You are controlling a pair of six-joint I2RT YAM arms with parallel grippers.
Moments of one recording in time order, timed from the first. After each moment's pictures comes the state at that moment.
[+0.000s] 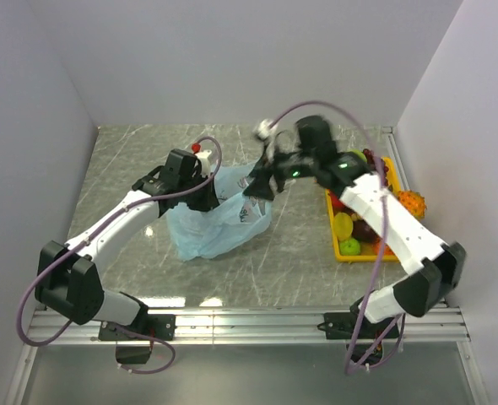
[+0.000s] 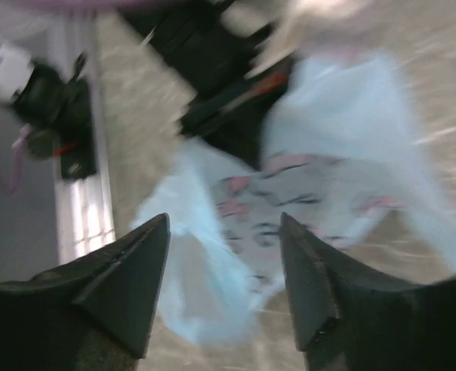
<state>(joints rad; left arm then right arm) -0.47 1.40 1.12 -0.53 0.28 -0.32 0.54 1.44 1.53 -0.58 -0.73 -0.20</state>
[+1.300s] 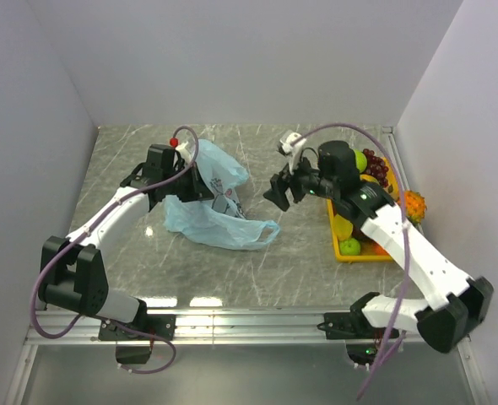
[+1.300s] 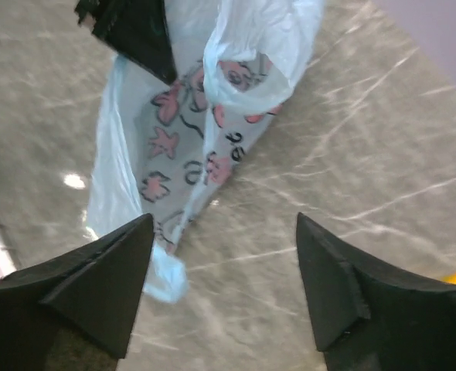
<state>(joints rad) -0.29 1.43 1.06 -0.36 0.46 -0.46 0.56 1.15 1.17 -0.43 -0.36 -0.23</state>
